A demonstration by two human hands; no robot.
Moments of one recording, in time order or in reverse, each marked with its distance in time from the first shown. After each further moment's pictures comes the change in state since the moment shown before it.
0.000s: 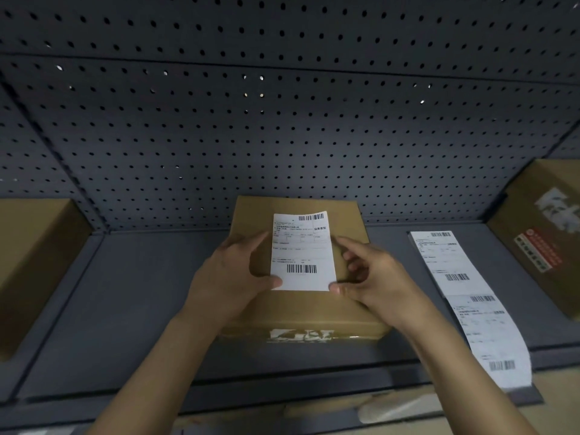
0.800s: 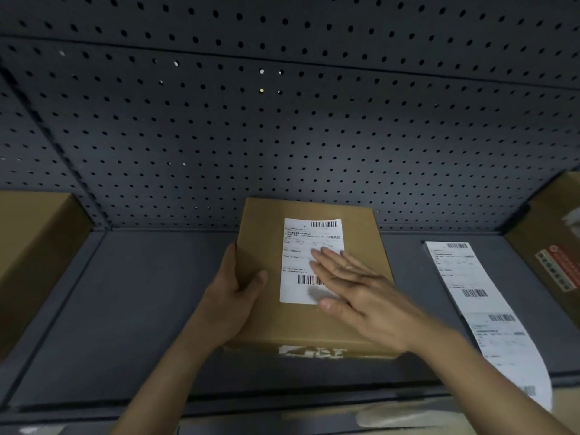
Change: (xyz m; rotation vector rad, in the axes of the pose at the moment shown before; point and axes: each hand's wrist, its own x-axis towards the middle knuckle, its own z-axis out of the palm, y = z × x) left_hand -0.001 -0.035 0.023 -0.543 0.000 -0.218; right_hand 0.018 0.000 0.011 -0.696 -0.419 -0.468
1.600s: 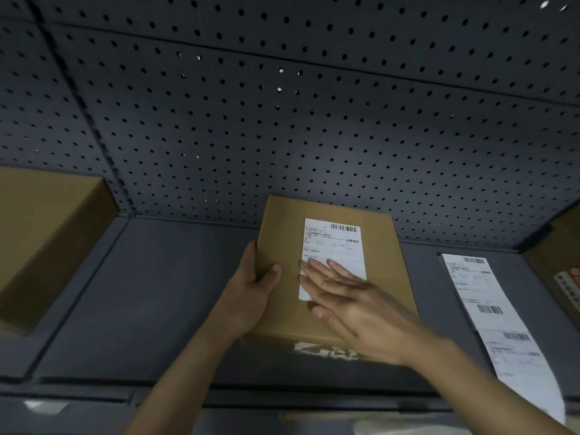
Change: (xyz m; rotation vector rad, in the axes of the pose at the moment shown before) left_hand -0.002 -0.002 0.000 -0.130 -0.001 -0.013; right_hand 0.014 -0.027 0.005 -0.131 0.000 -0.172
